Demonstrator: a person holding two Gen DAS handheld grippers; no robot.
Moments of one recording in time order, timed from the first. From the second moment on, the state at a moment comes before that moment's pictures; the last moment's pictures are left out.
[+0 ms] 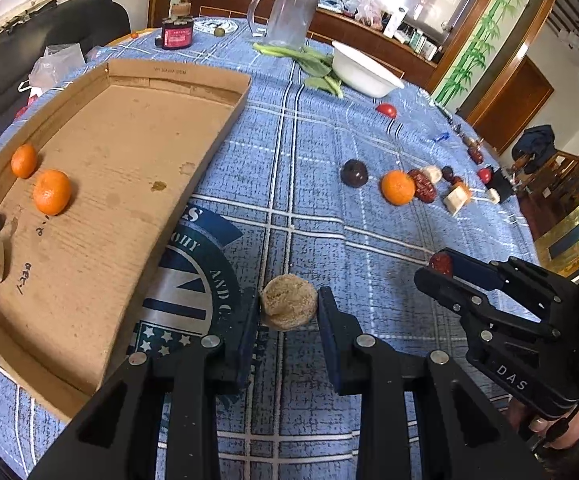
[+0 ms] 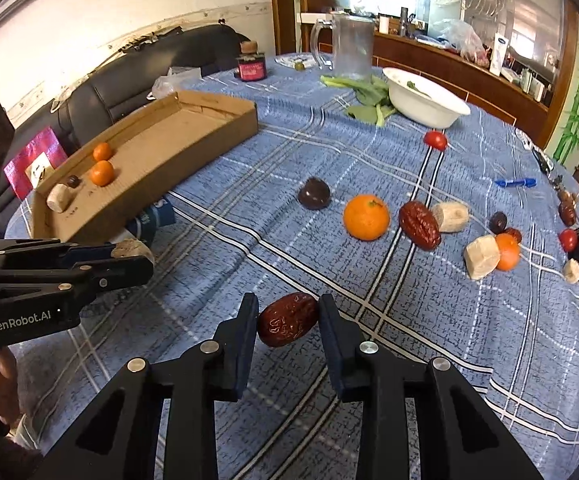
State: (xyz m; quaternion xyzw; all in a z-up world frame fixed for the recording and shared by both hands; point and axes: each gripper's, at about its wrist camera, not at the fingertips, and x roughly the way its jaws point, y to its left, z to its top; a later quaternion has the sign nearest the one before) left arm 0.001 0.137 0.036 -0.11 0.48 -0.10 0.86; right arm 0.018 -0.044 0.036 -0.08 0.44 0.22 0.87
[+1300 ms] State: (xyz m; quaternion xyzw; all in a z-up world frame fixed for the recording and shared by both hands) left arm -0.022 0.295 0.041 -0.17 0.46 0.05 0.87; right arm 0.070 0.171 0.050 -0.16 0.42 0.38 0.81
